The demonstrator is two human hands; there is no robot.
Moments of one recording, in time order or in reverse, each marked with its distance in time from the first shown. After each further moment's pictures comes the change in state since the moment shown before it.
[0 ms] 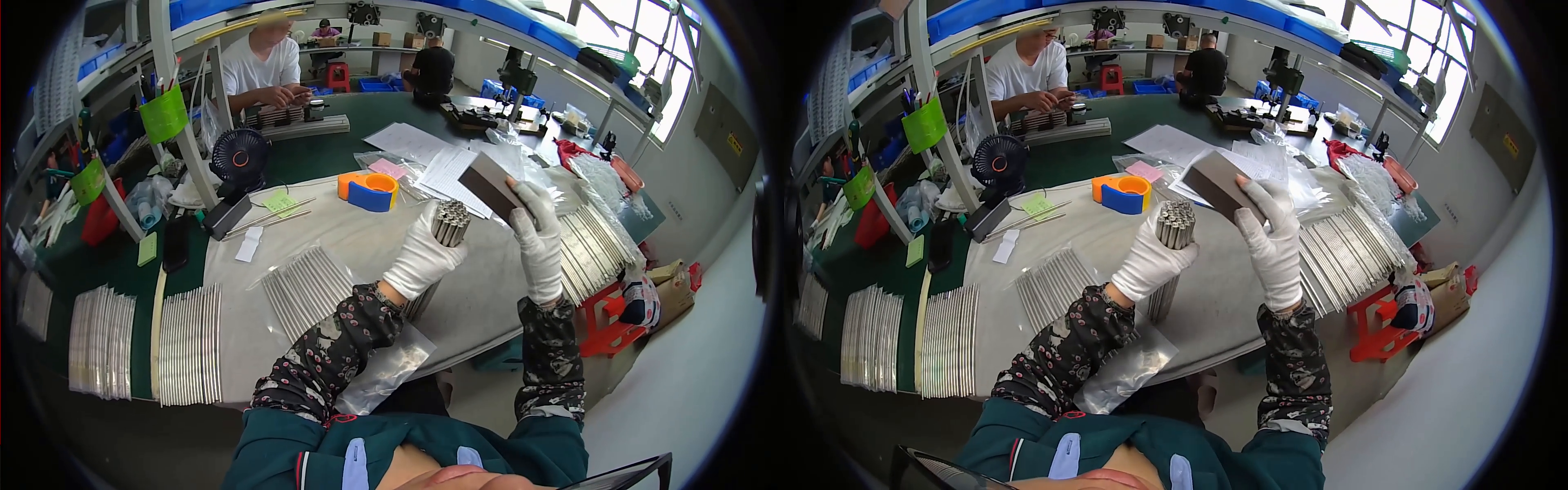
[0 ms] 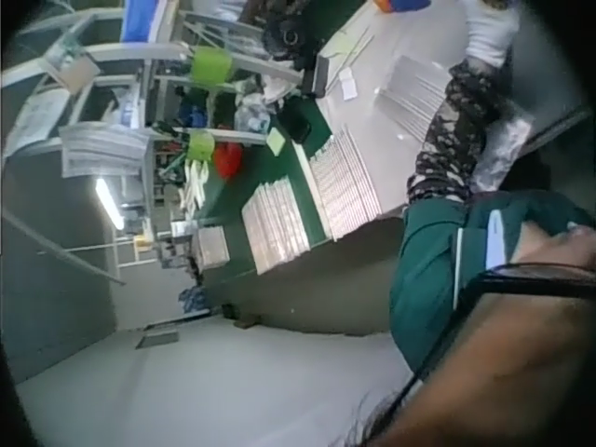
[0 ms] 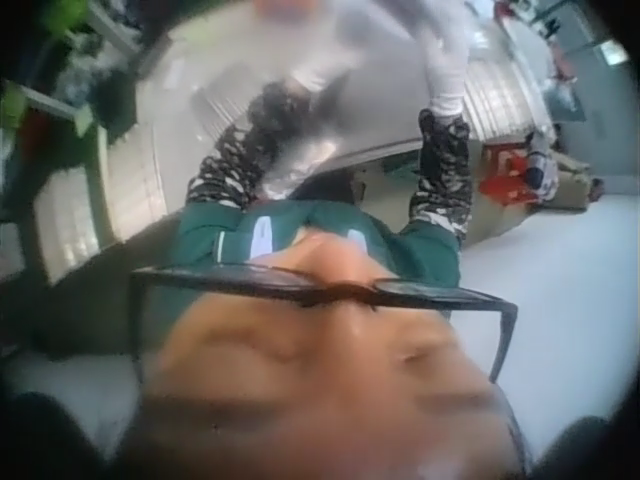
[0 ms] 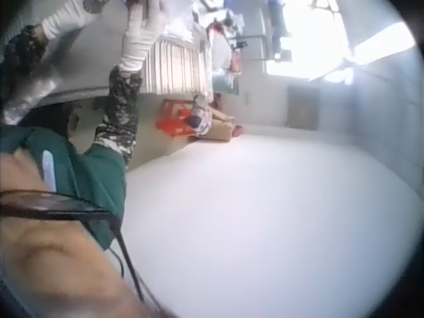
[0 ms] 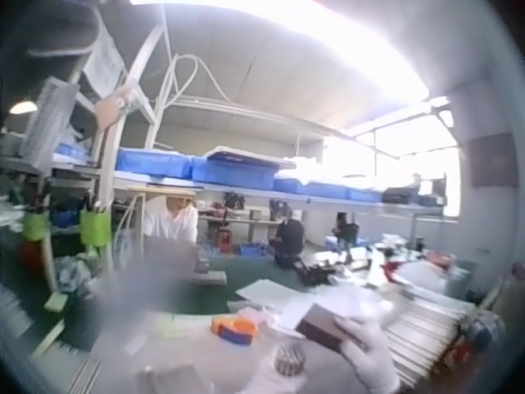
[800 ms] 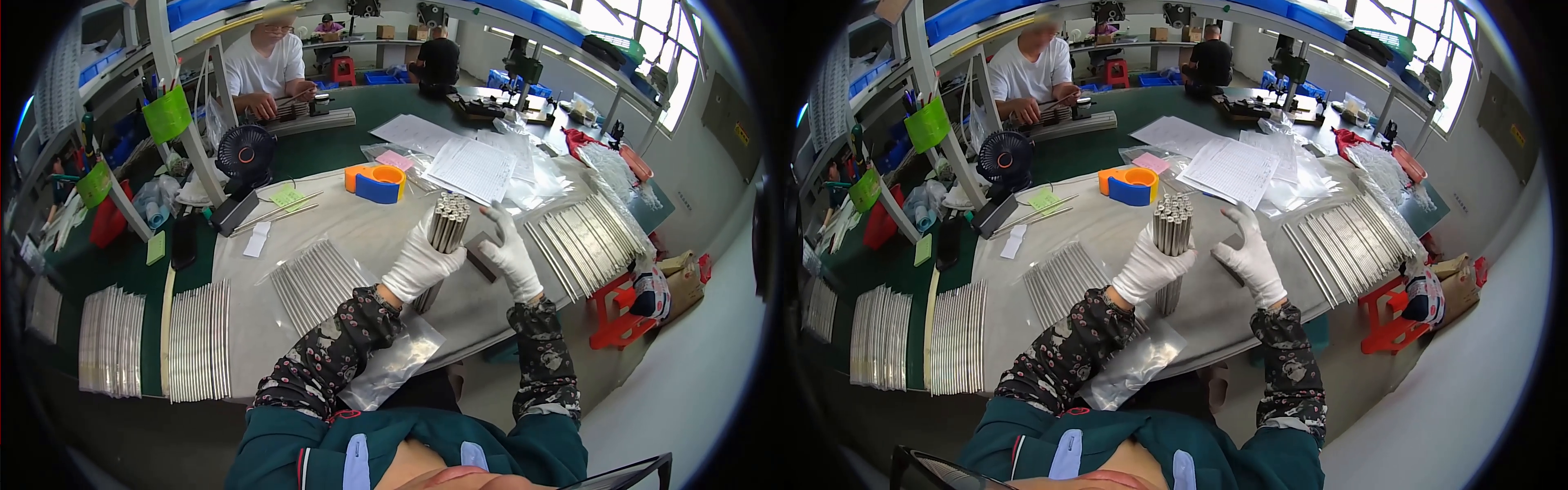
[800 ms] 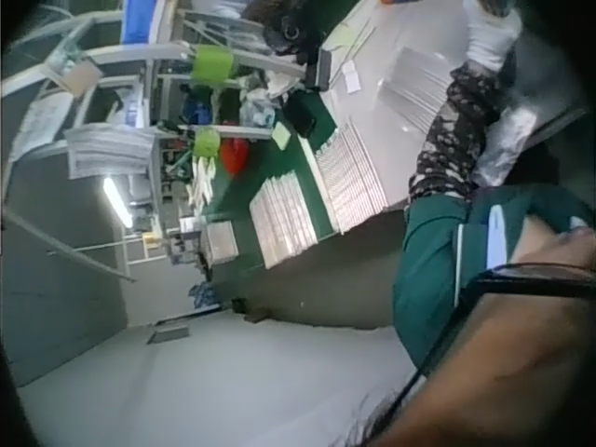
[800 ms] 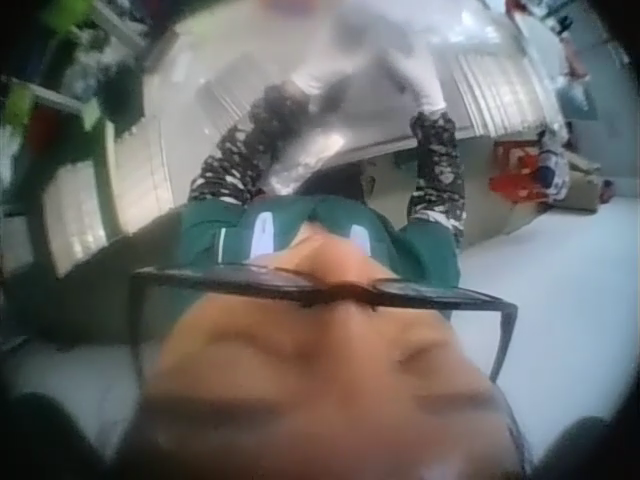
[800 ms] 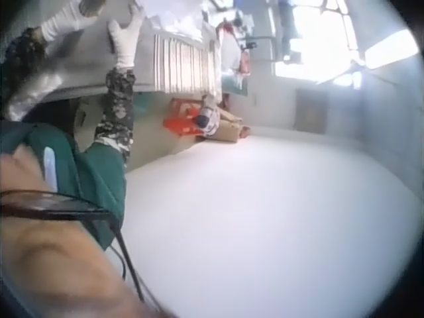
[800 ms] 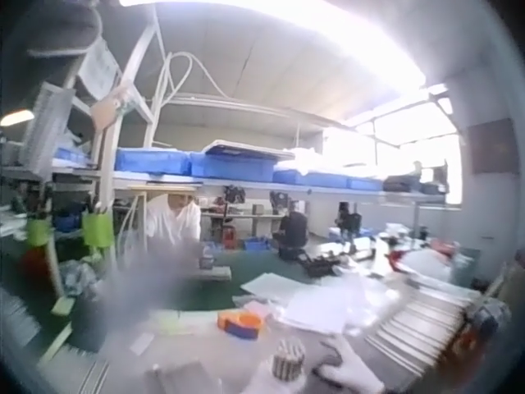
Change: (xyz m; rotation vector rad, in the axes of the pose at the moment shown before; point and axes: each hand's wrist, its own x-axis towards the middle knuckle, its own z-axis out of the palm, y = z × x) left_hand -0.023 -0.017 -0.009 -0.024 -0.039 -0.121; right_hand -0.047 0.077 0.019 0.049 -0.258 0.351
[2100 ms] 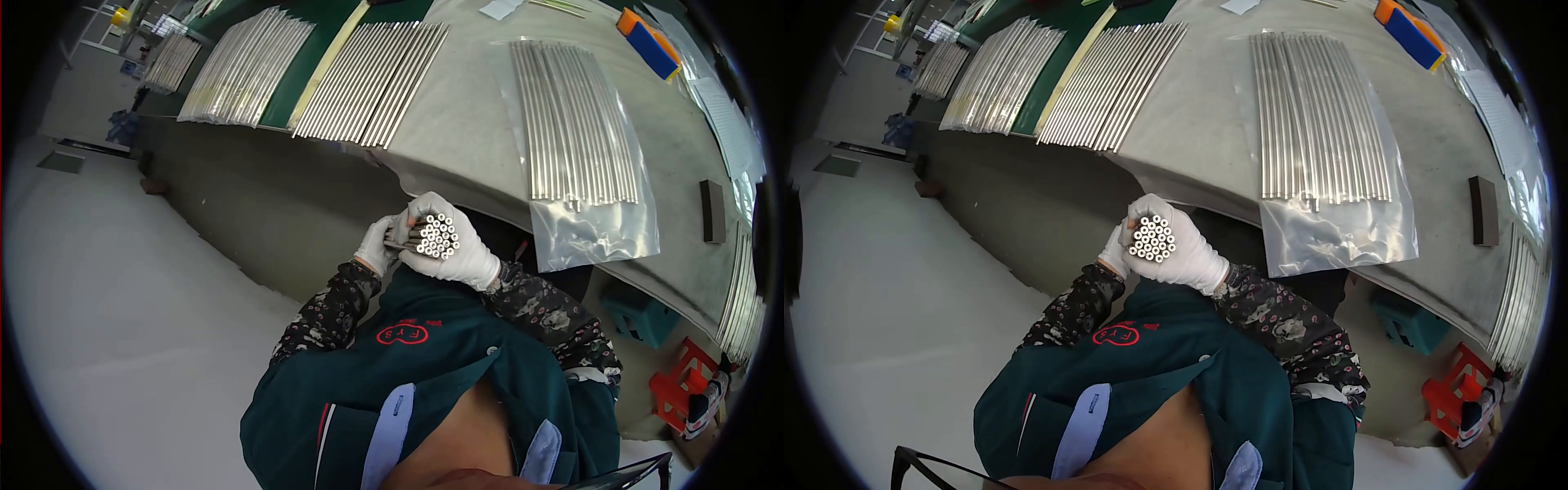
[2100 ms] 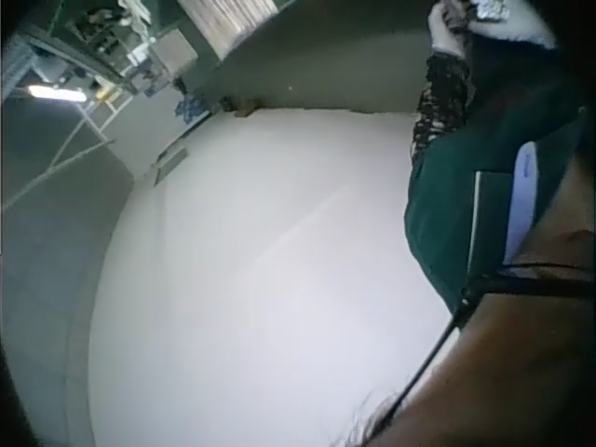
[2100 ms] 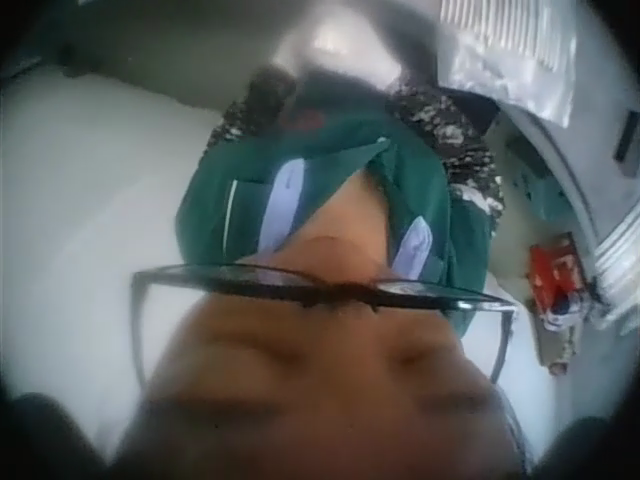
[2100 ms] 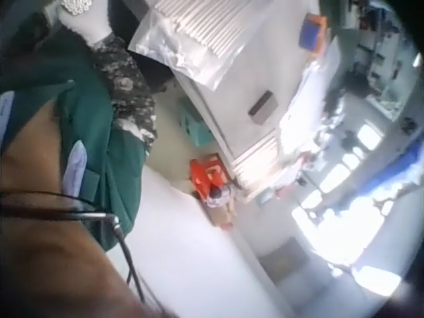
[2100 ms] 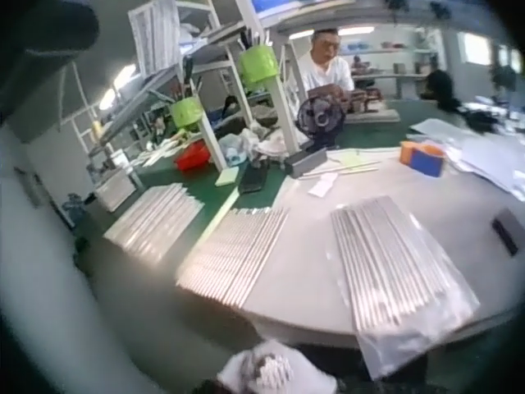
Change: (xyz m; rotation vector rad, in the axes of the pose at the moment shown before) left_hand -0.436 -0.024 -0.140 -0.606 1.107 -0.846; right_hand -0.206 -0.087 0.276 1.171 -1.066 0.150
